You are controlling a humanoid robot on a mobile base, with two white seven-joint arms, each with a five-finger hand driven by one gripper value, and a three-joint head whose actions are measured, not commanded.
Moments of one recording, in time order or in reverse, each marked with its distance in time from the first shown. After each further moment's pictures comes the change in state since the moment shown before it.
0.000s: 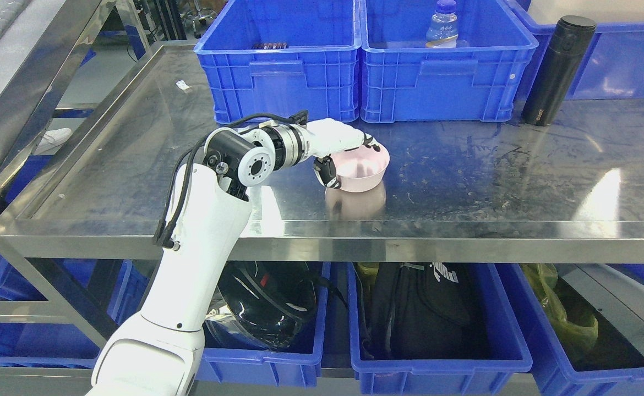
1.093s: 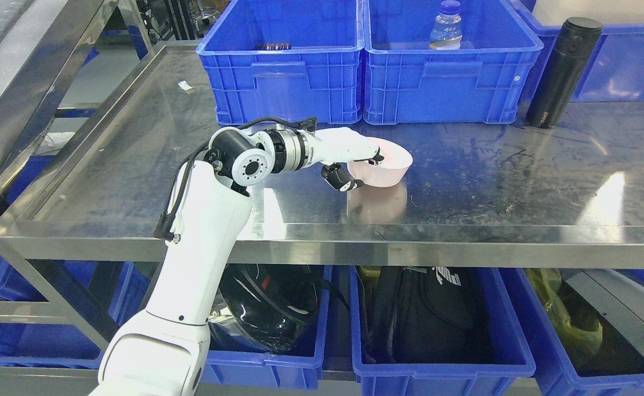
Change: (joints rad) left arm -0.017 -0.023 0.097 0.068 0.151 -0.258 -0.018; right arm 0.000 0.000 0.000 0.000 0.000 0.000 0.000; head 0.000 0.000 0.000
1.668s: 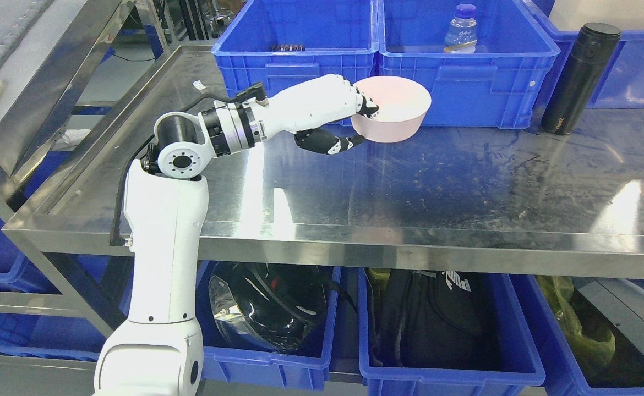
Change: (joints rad) left arm 0.052 -0.003 0.251 -0.102 0.319 -0.290 -0.004; right arm 0.000 0.000 0.000 0.000 0.000 -0.002 0.000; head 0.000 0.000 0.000
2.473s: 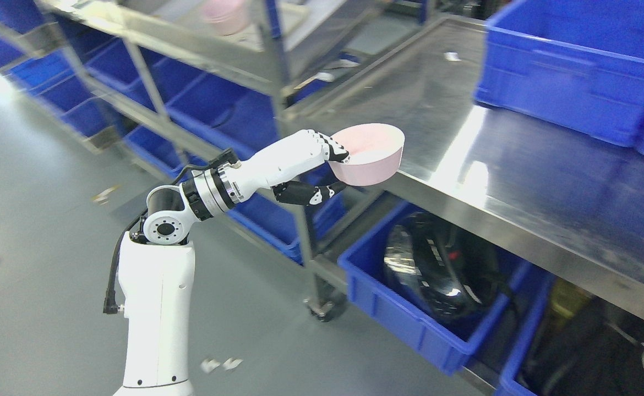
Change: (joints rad) left arm 0.233 -0.001 0.058 -0.066 0.126 -0.006 0.014; right arm 0.000 0.000 0.000 0.000 0.000 0.002 -0.009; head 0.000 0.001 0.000
